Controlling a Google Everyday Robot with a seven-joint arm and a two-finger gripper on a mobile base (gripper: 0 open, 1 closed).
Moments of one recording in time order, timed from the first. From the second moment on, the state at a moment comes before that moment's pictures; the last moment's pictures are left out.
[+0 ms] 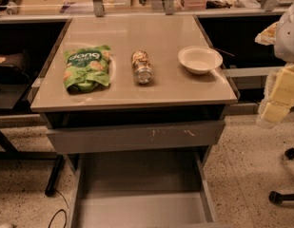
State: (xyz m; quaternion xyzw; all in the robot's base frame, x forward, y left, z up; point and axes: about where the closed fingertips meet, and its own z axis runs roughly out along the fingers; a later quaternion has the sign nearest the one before) arm 0.438 -0.217 0.976 -0.60 0.78 -0.03 0.16
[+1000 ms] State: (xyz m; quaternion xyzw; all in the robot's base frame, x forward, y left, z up) arm 0.449 -0.186 0.971 -0.63 0.77 -0.05 0.12
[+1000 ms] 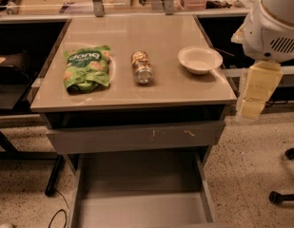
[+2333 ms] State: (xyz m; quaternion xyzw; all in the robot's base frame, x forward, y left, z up) arm 0.535 -0.111 0.956 -0.59 0.79 0.09 0.15
